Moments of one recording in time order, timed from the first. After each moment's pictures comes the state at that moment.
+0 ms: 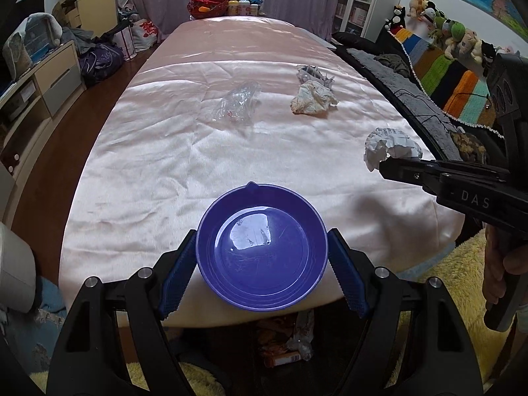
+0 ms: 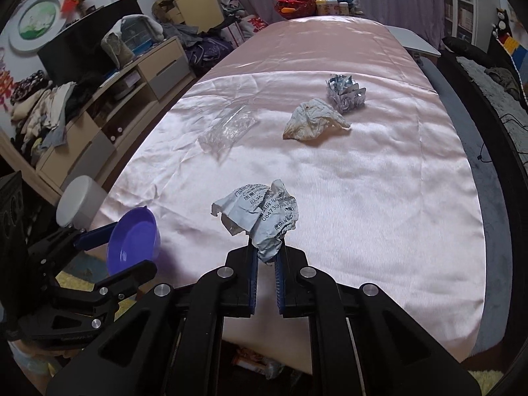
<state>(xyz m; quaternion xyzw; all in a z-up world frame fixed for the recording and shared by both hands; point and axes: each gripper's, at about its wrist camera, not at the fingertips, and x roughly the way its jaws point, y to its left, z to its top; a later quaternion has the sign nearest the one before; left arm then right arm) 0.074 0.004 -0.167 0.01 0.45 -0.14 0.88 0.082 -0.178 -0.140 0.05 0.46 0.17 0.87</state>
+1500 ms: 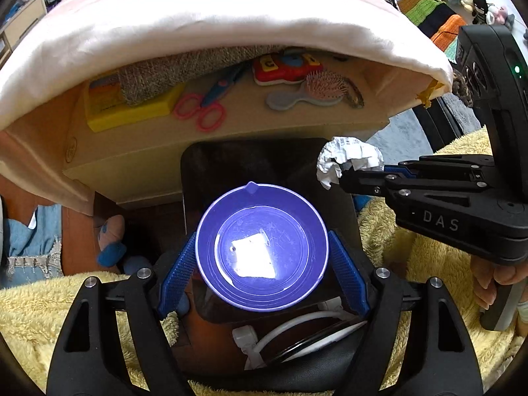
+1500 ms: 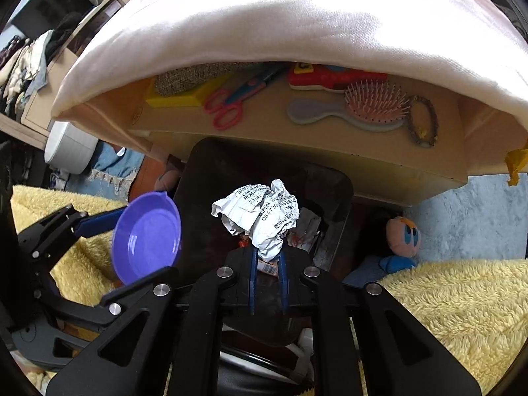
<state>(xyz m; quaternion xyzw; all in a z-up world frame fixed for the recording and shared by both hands) -0.031 -0.018 -0.289 0.01 0.58 -0.19 0.79 -0.019 -0.157 -0.272 0.05 0.61 0.15 0.77</state>
